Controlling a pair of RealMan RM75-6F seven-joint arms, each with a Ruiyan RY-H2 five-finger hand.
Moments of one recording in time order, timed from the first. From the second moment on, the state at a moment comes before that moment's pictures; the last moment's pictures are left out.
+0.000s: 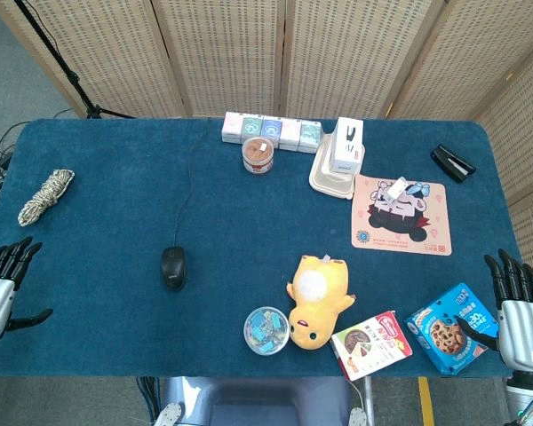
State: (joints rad) left arm -0.15 -1.06 0.02 -1.60 1.51 1.45 -0.11; right arm 0.00 -1.13 0.10 -1.80 -1.50 1.60 -0.17
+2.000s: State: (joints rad) left arm -0.73 -1.58 0.16 -0.68 2.01 1.26 -0.27; right arm 0.06 -1.19 0.22 -1.74 -1.18 1.53 -0.27
